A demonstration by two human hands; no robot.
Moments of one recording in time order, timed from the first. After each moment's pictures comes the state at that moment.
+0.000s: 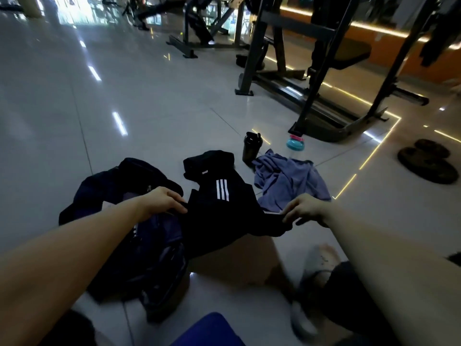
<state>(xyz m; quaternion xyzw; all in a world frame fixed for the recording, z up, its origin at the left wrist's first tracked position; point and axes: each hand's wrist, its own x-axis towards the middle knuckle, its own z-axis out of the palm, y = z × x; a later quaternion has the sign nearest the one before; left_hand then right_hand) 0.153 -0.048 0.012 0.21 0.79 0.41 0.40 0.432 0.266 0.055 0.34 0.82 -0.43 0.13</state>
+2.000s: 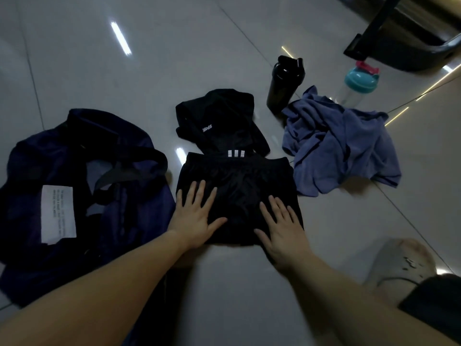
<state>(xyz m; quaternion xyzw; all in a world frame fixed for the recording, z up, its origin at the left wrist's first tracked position) 0.161 0.065 -0.211 0.44 0.88 -0.06 0.19 0.355 0.261 -0.207 0.19 0.97 -0.09 0.15</state>
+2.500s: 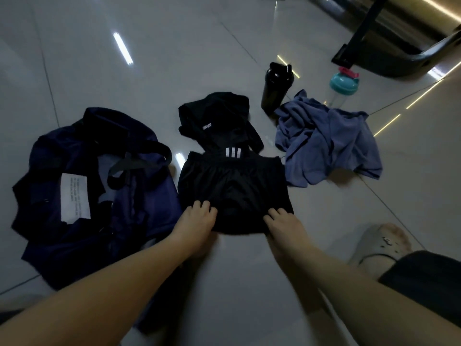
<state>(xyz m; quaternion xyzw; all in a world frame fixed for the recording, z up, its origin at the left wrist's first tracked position) 0.214 0.046 -0.167 0.51 0.84 -0.13 0.10 0.383 0.255 -0.182 0.12 0.98 0.02 0.16</state>
